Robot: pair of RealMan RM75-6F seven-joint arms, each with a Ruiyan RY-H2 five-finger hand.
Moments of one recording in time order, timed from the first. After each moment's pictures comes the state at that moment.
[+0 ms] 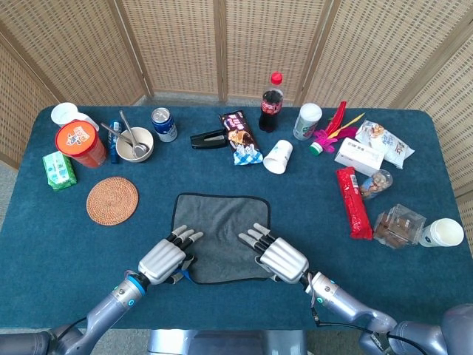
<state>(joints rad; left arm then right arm) -0.55 -1.57 0.04 -1.59 1.45 0.97 0.36 0.64 -1.60 -0.08 -1.34 -1.75 1.11 -0.14</state>
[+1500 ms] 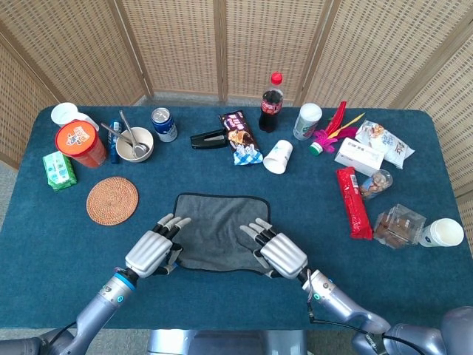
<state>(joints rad) -0.50 -1.52 0.01 -1.65 1.44 1.09 0.27 0.62 -1.62 -0.04 -1.38 -1.66 1.09 -0.05</state>
